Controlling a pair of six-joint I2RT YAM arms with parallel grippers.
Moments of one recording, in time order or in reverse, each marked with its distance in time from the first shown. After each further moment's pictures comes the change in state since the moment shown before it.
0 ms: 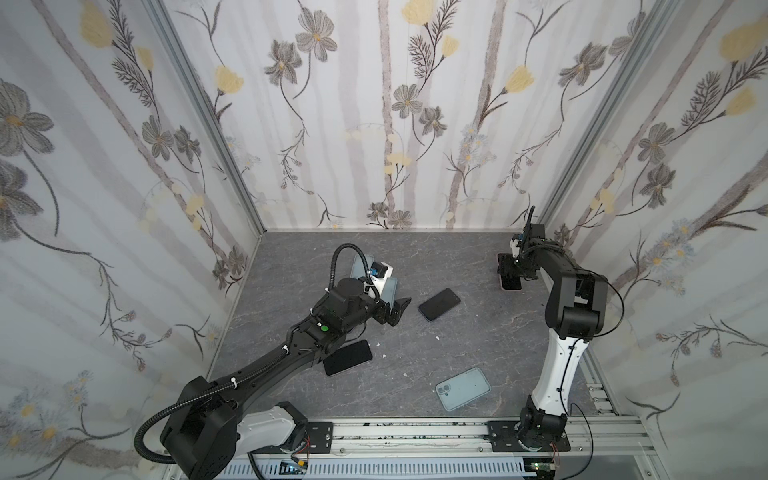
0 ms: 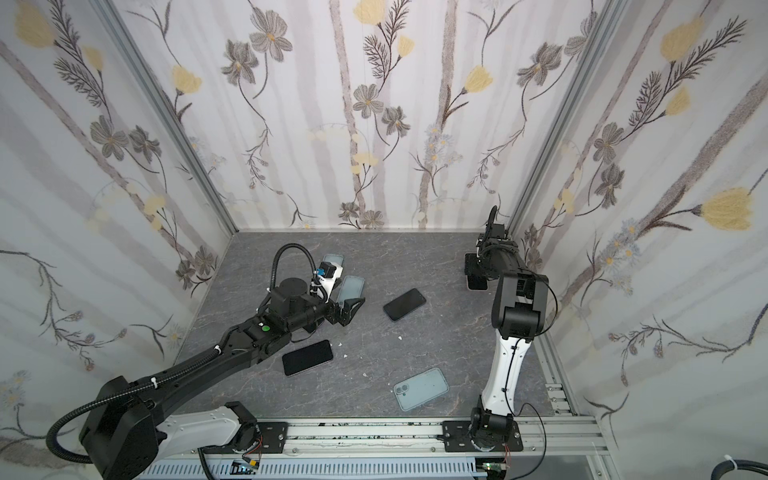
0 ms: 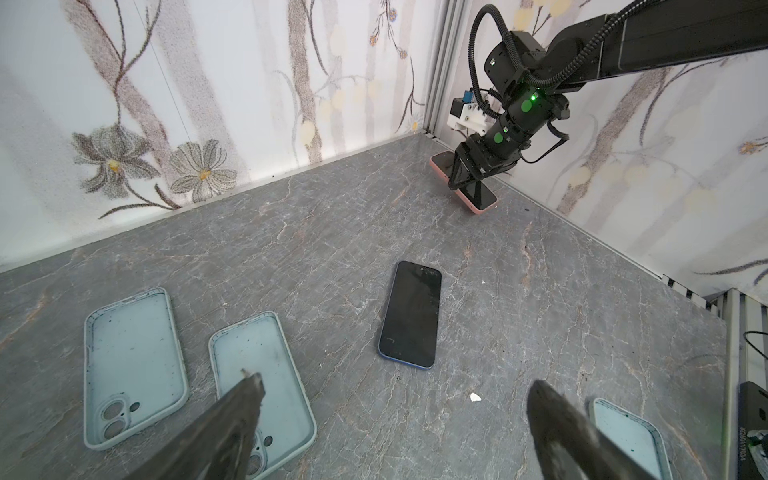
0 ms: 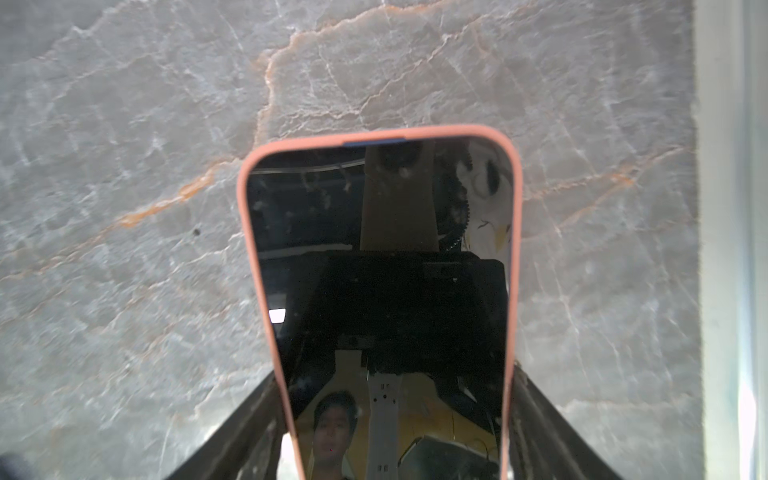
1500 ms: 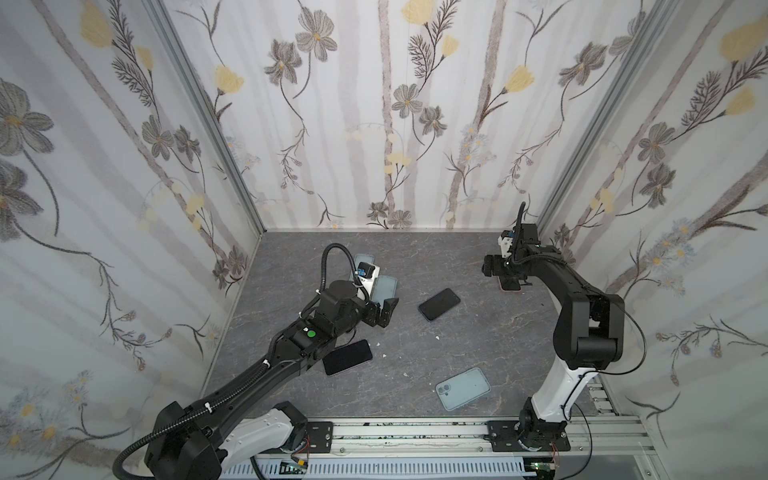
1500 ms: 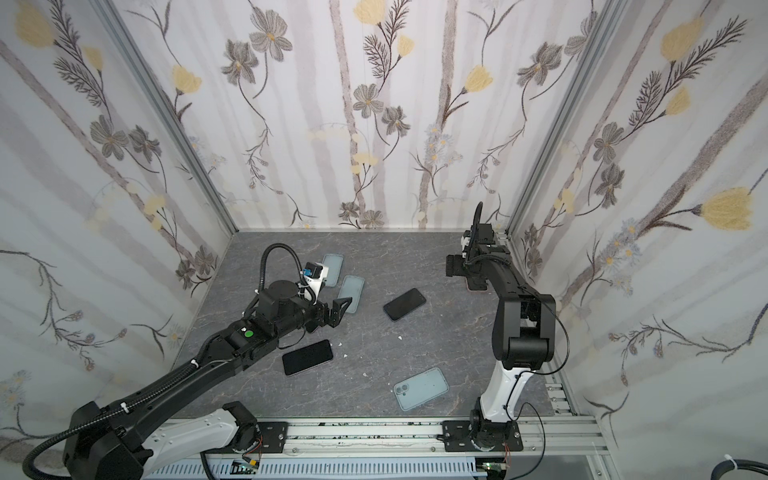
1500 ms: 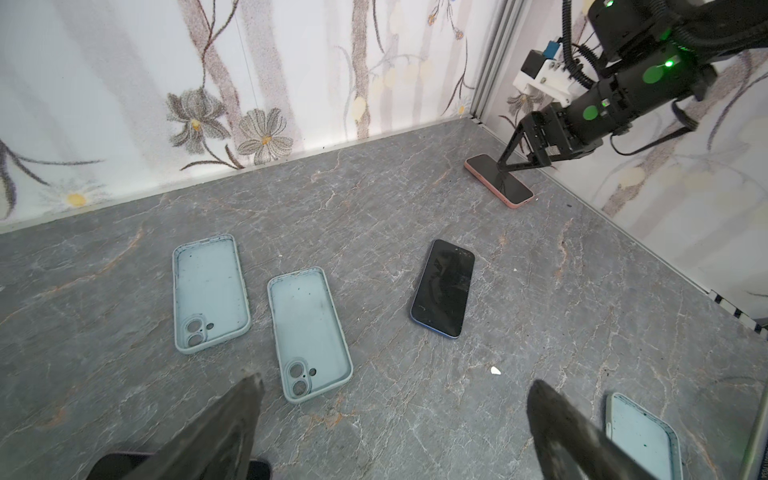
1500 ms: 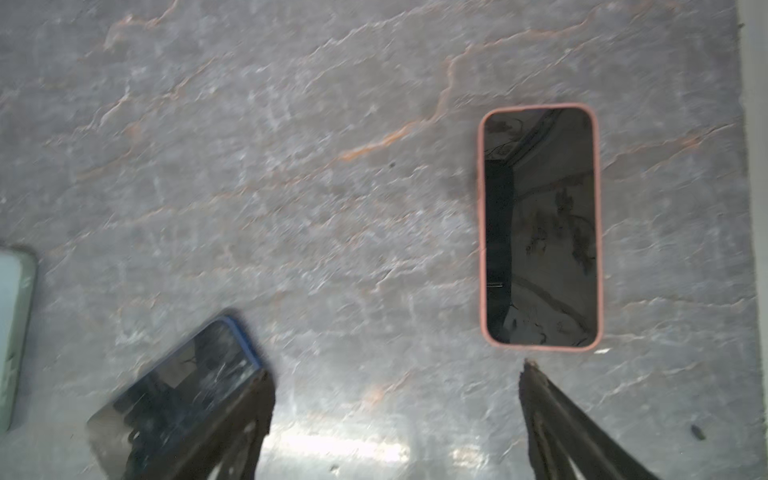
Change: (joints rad) left arm -0.001 -0.134 0.027 -0.245 -0.132 -0.055; right arm 0.157 -0.398 -0.338 0.066 -0.050 0.108
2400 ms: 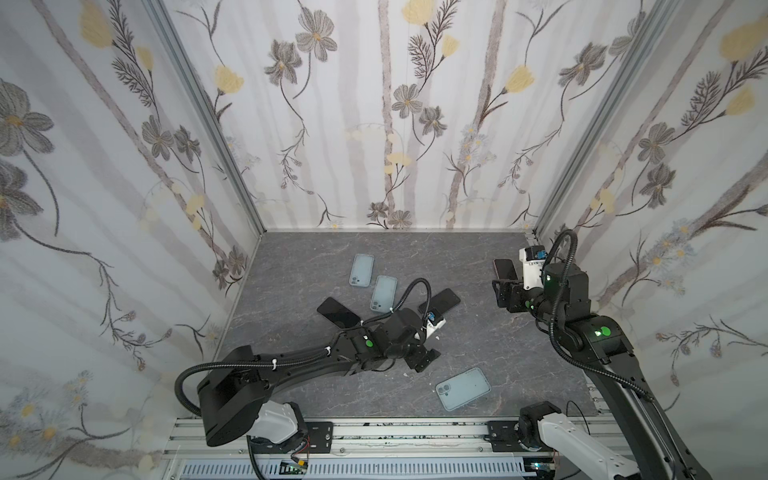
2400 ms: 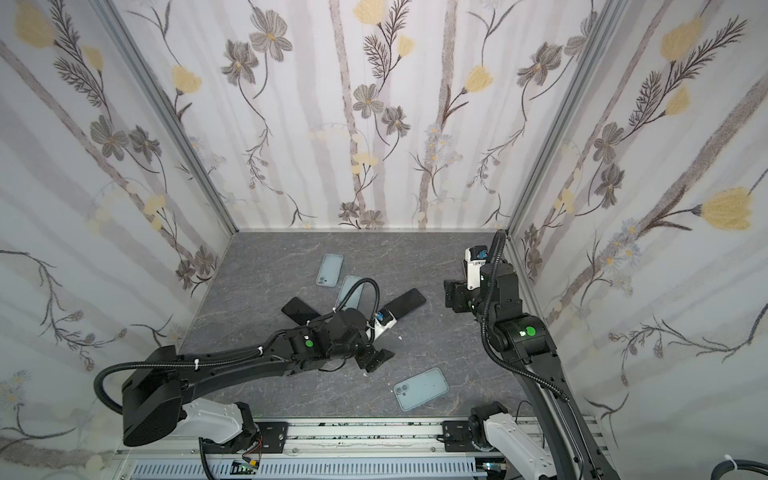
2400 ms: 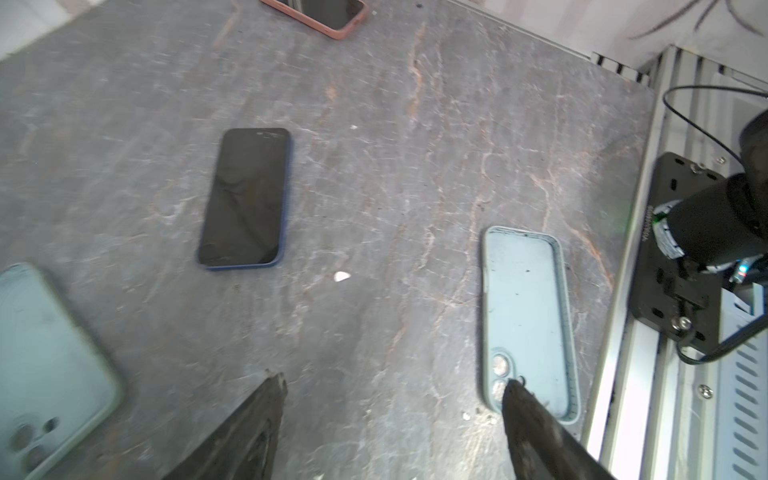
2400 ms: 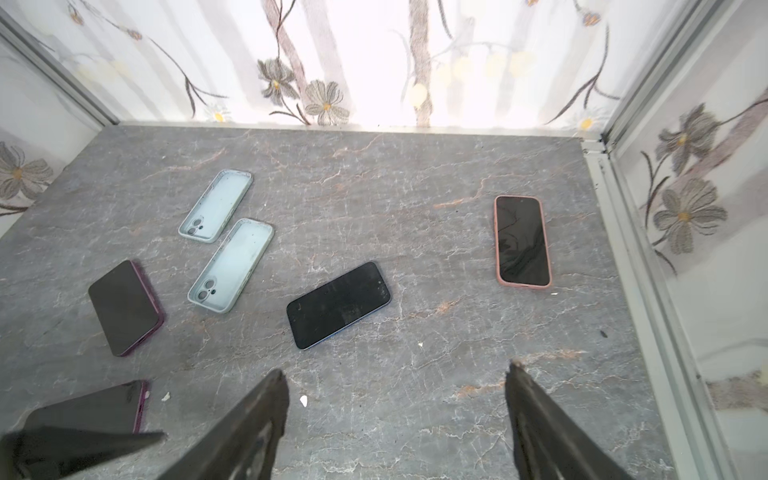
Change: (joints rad) left arm -0.423 0.388 0.121 -0.042 0.030 0.111; right arm 0.265 -0.927 -0.327 -0.095 0.190 0.074
